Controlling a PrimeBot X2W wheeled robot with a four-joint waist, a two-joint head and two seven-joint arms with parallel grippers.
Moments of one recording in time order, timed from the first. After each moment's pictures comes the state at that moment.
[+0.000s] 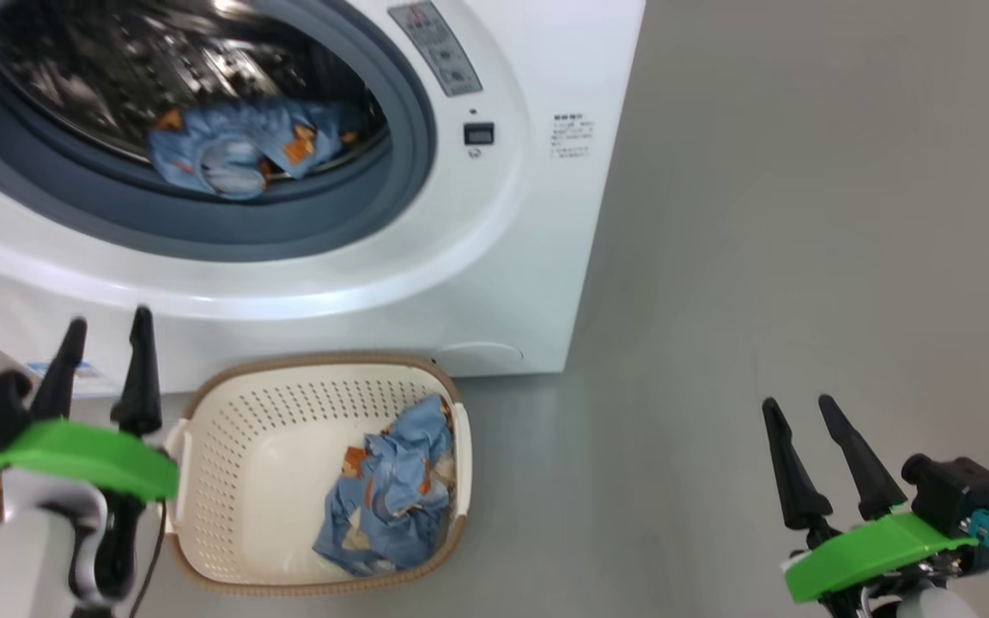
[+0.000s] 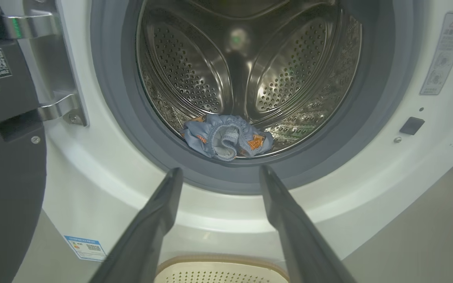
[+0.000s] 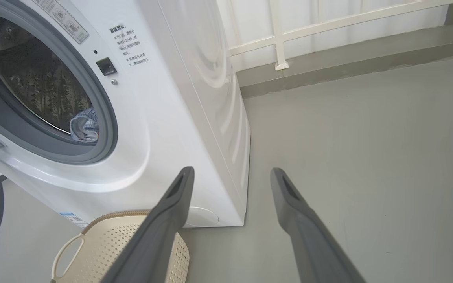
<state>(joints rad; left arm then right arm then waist) -0.44 0.27 -0.17 0.50 -0.59 -0.13 -0.26 -0.12 -0.12 0.04 0.25 0.41 0.13 -0.25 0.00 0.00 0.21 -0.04</state>
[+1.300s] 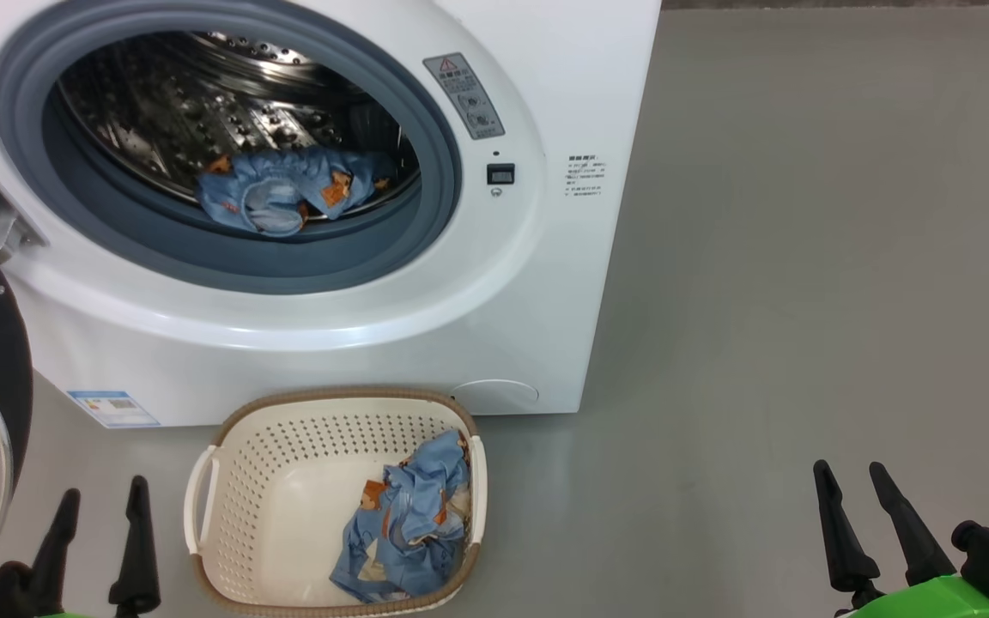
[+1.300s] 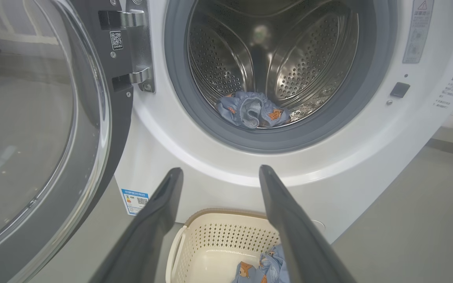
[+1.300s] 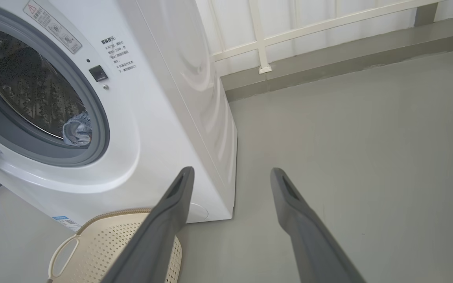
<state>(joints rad) 0.02 0.20 0.03 0.18 -0.44 -0.13 -0.26 0.02 -0.14 -0.03 0.22 0.43 0.13 -0.25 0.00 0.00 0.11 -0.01</state>
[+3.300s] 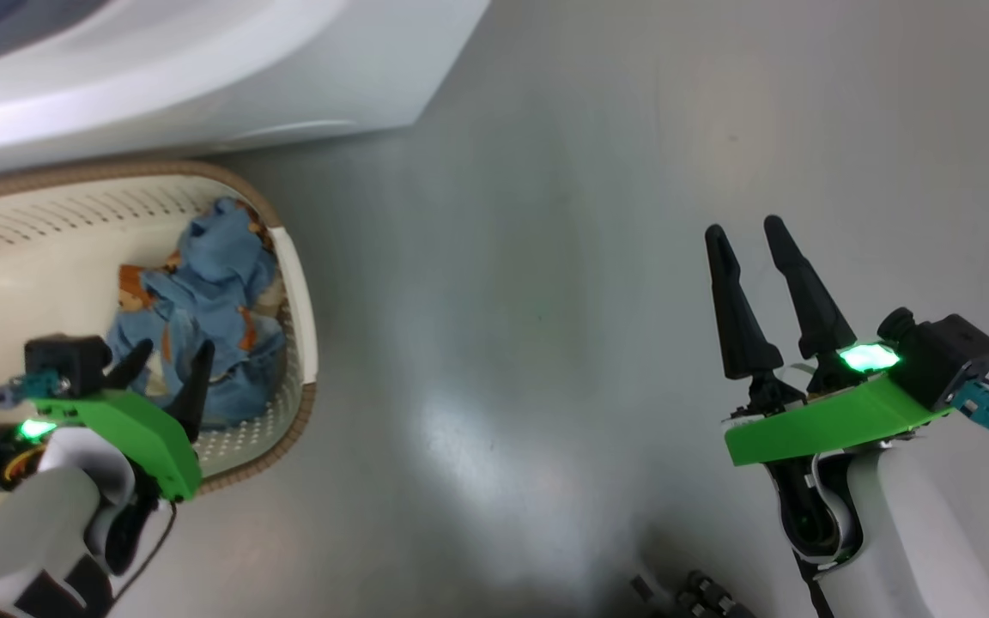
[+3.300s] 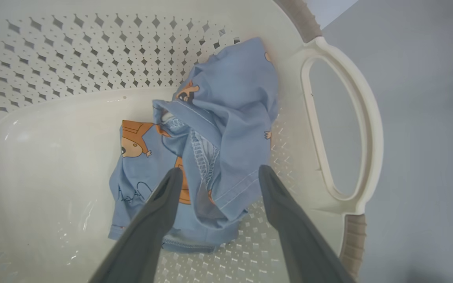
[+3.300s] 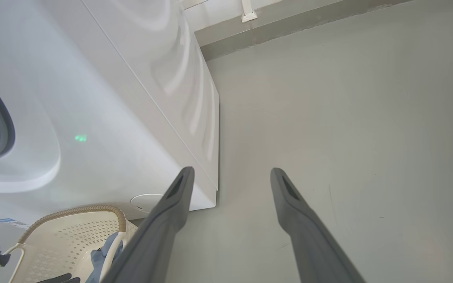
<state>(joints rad) -0.72 0.42 -0.88 0.83 -0.99 -0.13 -0.26 -0.35 -0.05 0.12 0.13 0.46 0.13 -0.25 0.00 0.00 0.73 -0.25</state>
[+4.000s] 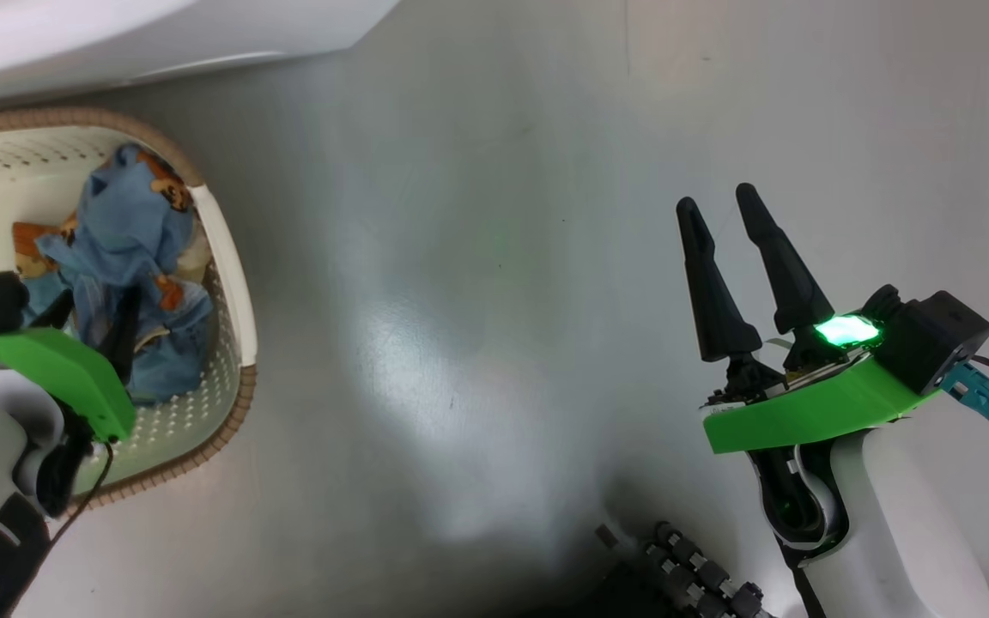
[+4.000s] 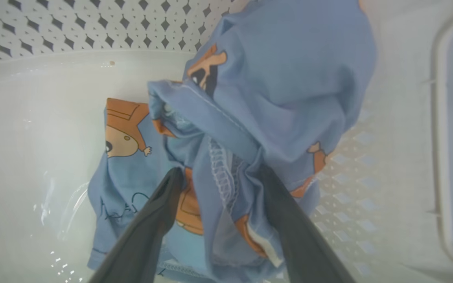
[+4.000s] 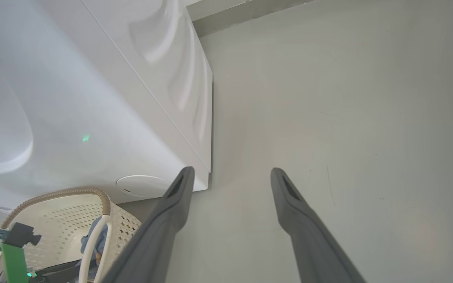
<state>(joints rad) -0.91 0.49 -1.09 0.94 -1.22 -0.13 -0.25 -0.39 -0.05 0.18 0.08 0.50 0.13 -0.25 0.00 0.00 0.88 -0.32</state>
